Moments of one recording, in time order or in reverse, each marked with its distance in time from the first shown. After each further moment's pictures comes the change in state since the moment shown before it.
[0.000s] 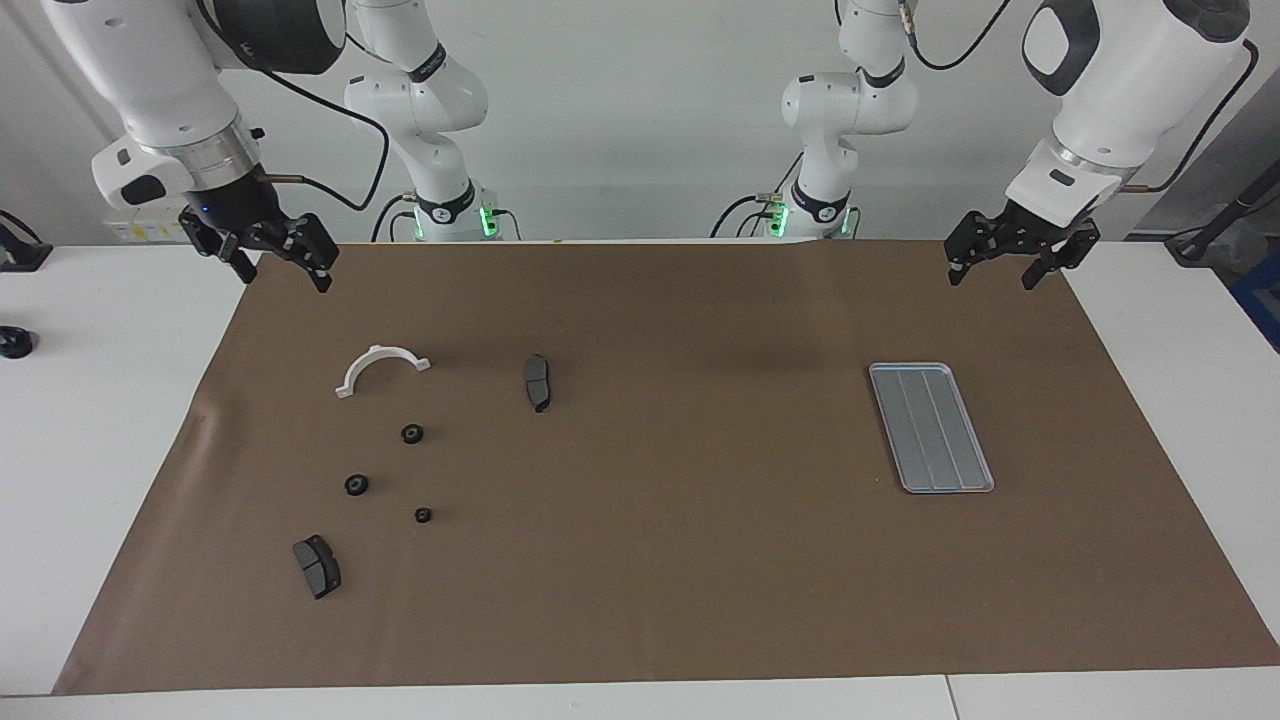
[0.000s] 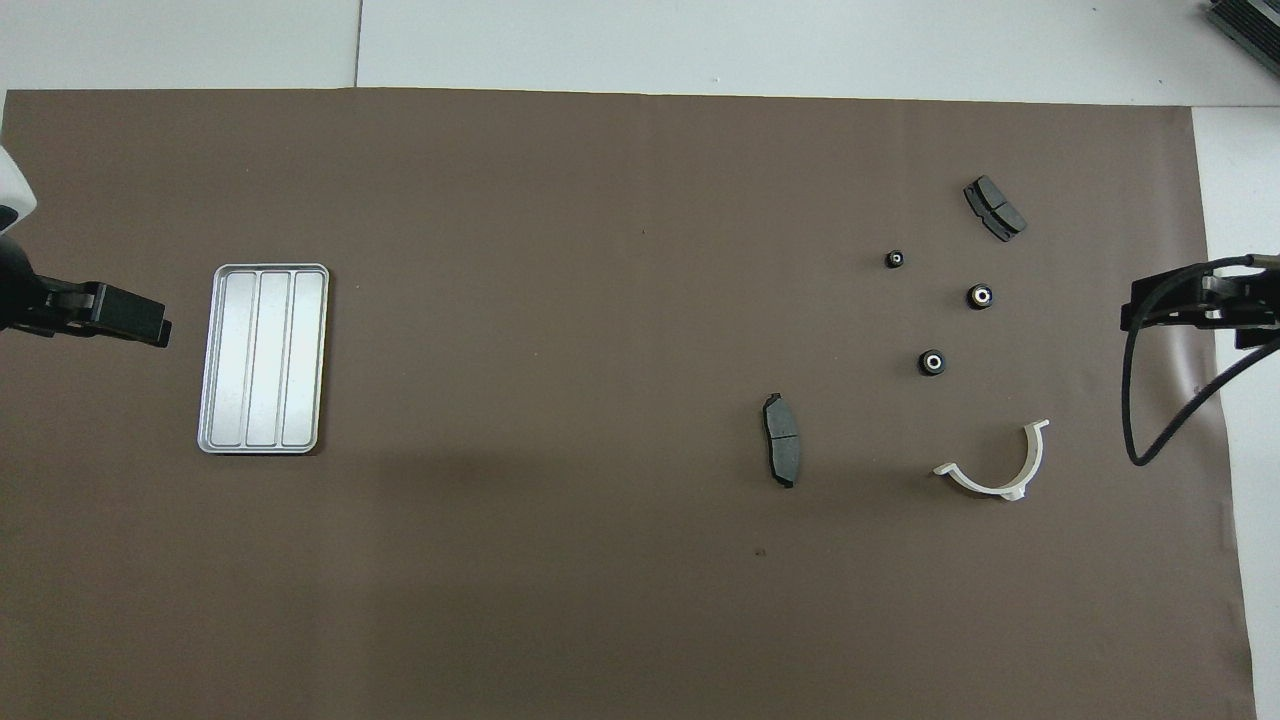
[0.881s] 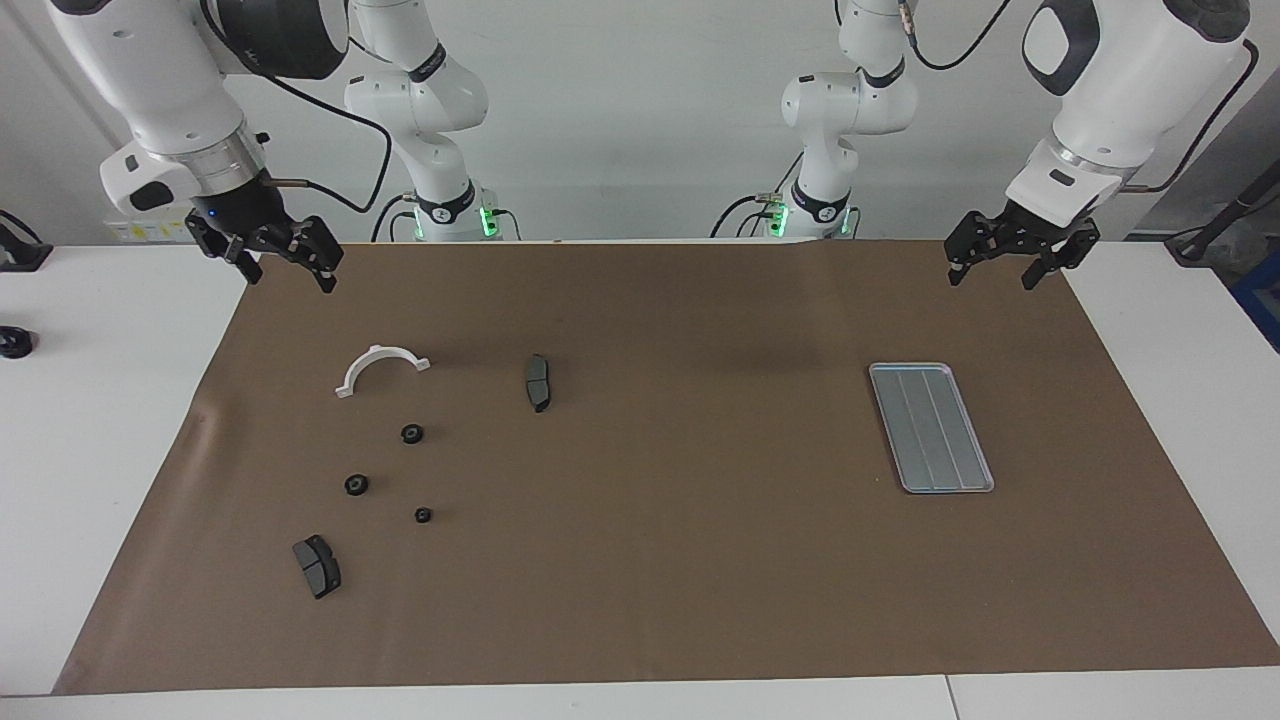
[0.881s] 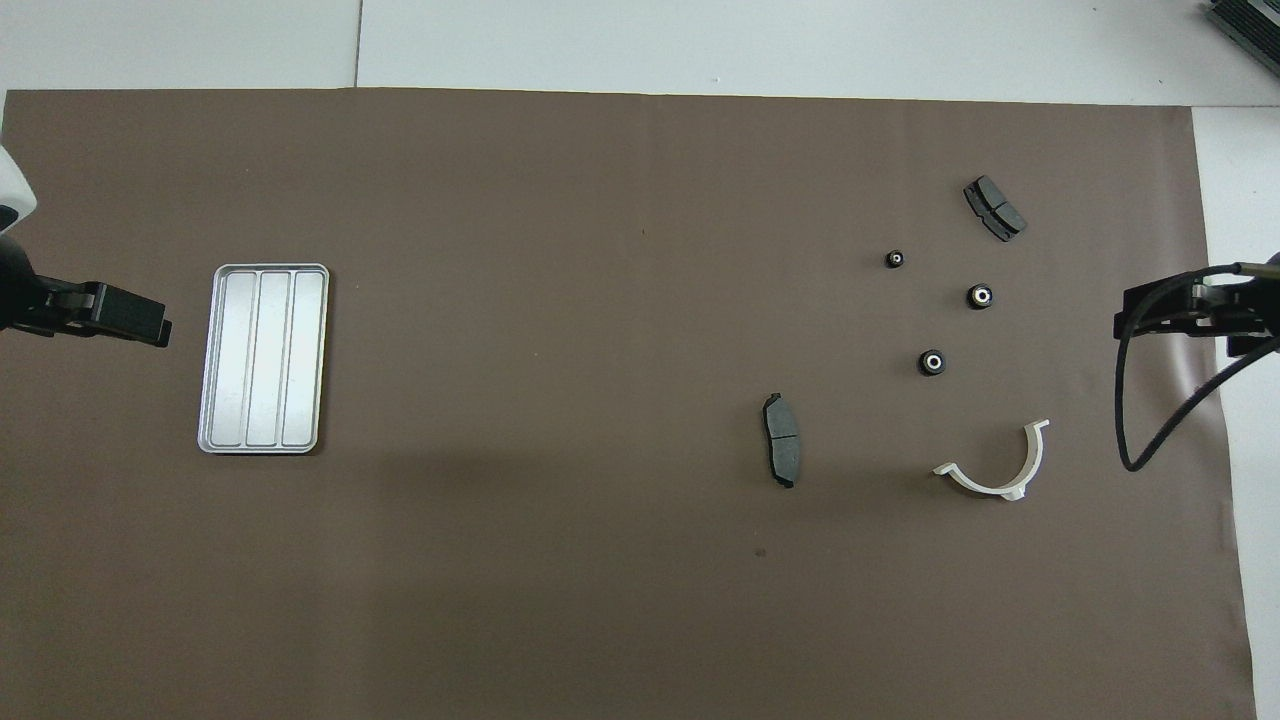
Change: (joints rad) left arm 0.000 0.000 0.000 0.000 0.000 0.000 0.000; right arm 0.001 -0.005 0.000 -0.021 0.000 -0.002 0.000
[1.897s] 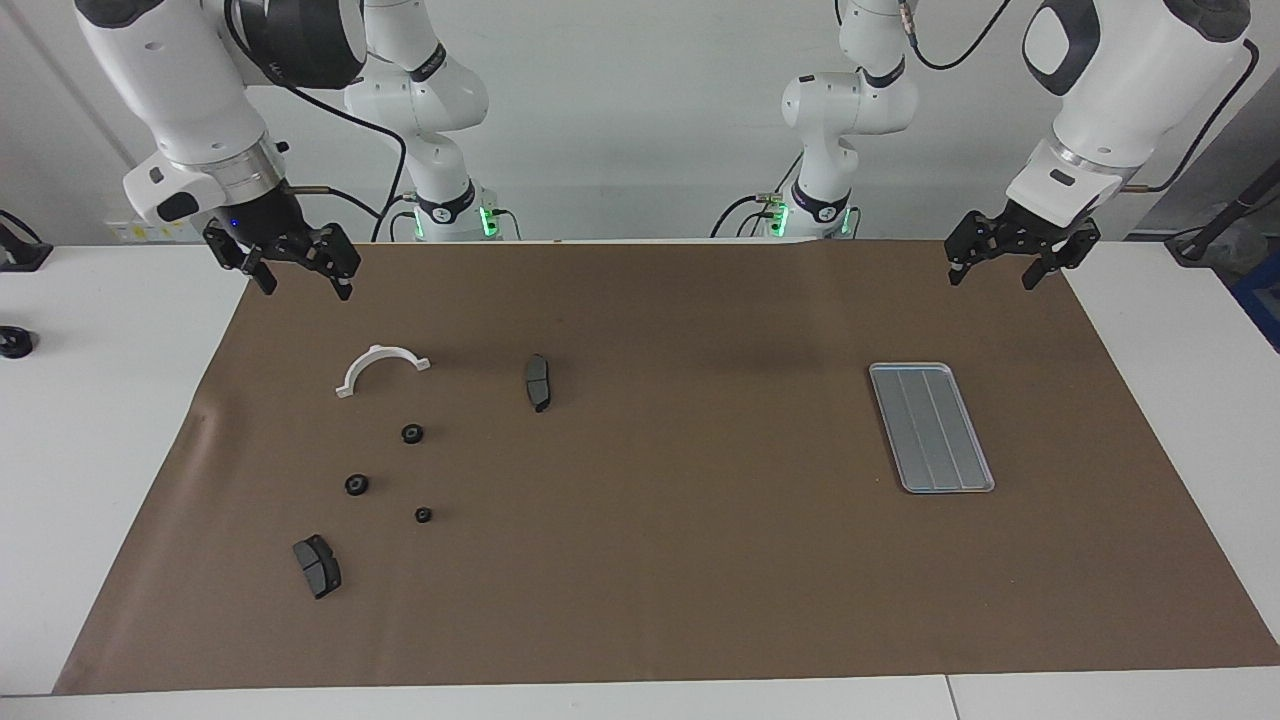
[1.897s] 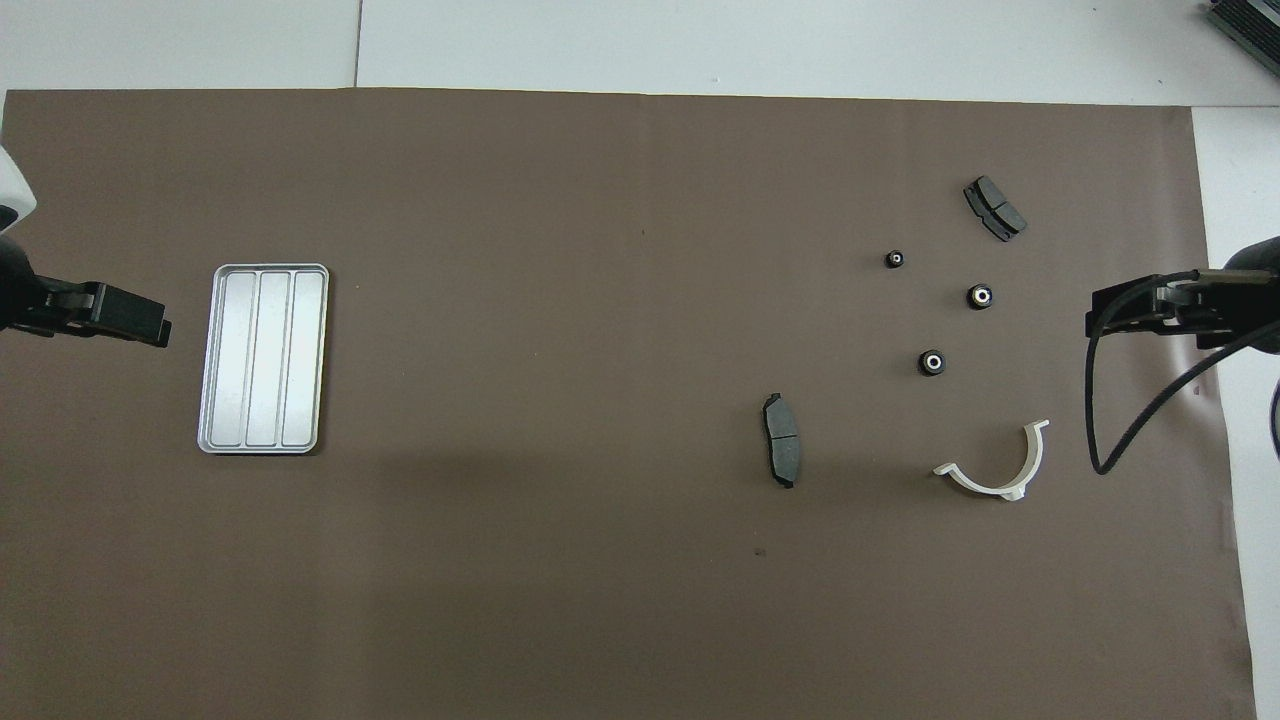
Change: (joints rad) left arm 0.000 0.000 0.000 0.000 0.000 0.000 0.000; right arm 0.029 0.000 -0.001 -0.030 0.000 0.044 -0.026
